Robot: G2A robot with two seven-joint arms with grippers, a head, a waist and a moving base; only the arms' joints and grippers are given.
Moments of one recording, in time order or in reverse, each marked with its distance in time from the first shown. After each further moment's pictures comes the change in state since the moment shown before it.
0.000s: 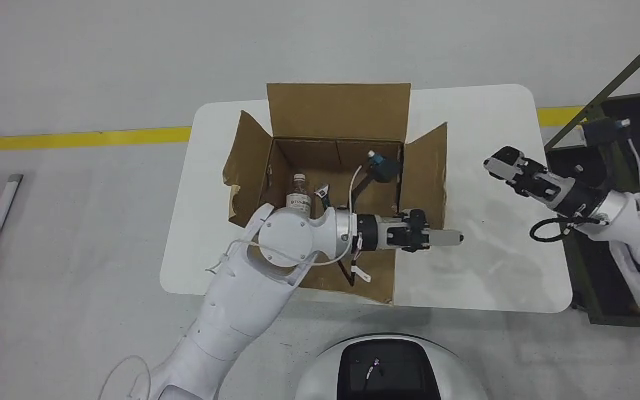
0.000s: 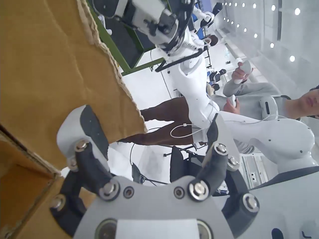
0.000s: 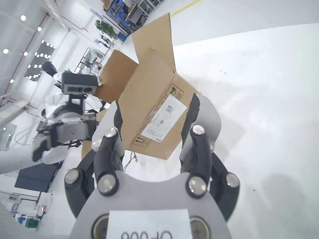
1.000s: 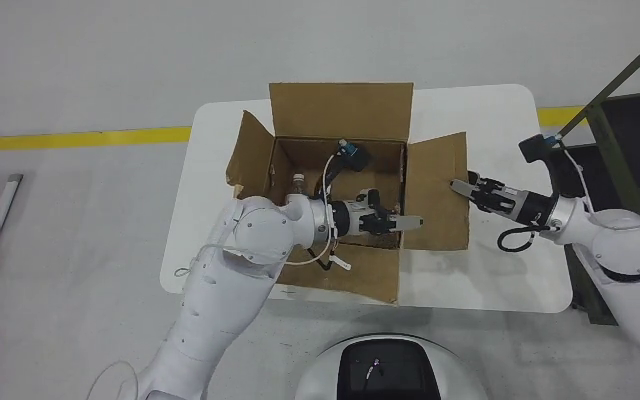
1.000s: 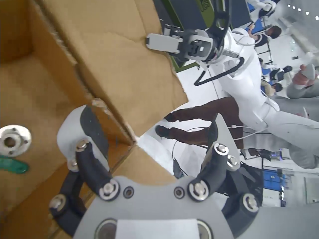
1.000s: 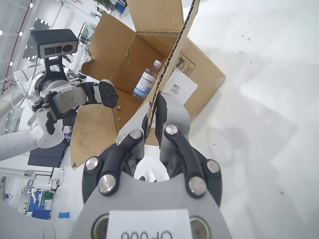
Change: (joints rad) left arm 0.021 0.053 -0.143 -0.097 0.360 0.057 -0.071; right arm 0.051 -0.006 -0.147 0.047 -0.100 0.023 0.043
